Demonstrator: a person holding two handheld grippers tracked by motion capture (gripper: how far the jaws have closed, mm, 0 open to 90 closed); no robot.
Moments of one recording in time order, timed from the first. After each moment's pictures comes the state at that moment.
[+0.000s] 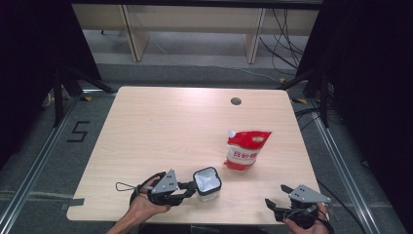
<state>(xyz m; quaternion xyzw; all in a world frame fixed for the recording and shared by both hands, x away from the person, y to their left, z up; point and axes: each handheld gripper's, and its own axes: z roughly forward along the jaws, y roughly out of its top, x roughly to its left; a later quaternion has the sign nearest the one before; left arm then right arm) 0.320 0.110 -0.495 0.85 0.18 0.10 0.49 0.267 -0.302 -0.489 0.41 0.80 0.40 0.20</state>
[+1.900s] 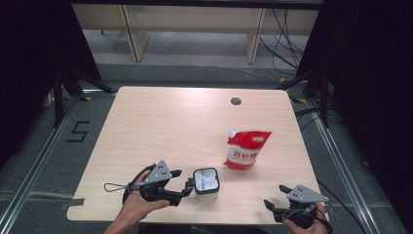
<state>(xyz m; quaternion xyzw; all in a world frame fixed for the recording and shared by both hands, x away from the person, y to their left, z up) 0.318 0.121 -0.453 0.83 0.27 0.10 0.48 0.270 -0.303 -0.492 0.39 0.81 0.40 0.20</state>
